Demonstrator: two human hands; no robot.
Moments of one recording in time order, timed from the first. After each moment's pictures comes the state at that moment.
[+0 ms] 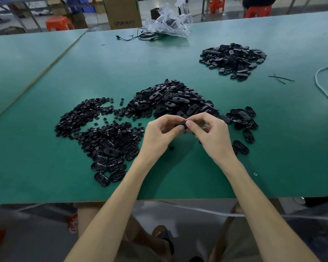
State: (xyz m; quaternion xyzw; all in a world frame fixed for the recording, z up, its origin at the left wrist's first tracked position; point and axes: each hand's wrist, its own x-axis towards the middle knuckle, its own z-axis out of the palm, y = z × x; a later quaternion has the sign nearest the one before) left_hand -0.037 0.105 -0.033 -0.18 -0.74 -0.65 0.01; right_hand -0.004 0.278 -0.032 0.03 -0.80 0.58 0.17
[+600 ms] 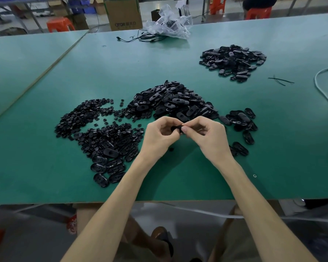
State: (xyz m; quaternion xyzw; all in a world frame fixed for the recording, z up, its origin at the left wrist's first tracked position) left_hand -0.038 0.107 -0.035 -0.15 -0.75 -0.64 0.01; right_hand -0.005 0.276 -0.035 0.04 -0.80 0.58 0.15
